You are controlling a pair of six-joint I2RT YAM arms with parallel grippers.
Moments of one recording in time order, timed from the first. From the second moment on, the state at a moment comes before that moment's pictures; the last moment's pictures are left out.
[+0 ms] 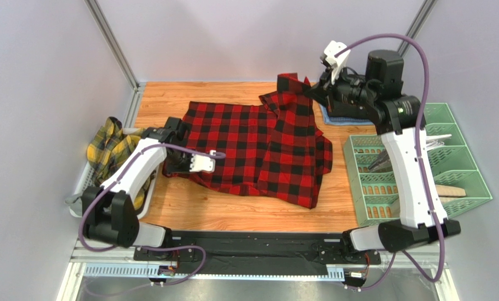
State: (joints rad) left arm -0.22 1.36 1.04 -1.08 0.15 1.41; right arm 0.21 1.36 1.83 -0.84 -0.65 -0.39
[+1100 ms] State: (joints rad) left arm -0.07 1.92 1.47 -1.02 0.16 1.19; right arm 0.28 1.85 2.09 -0.57 -0.61 -0.56
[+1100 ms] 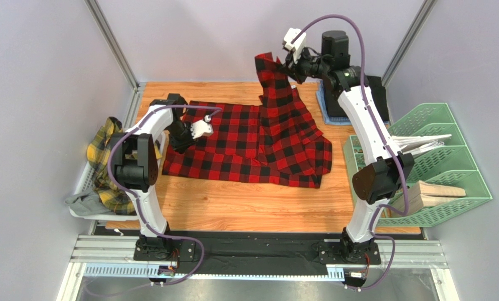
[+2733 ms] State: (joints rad) left arm -0.10 1.69 1.41 -0.76 0.39 0.18; right arm 0.53 1.80 1.55 -0.52 -0.50 0.18
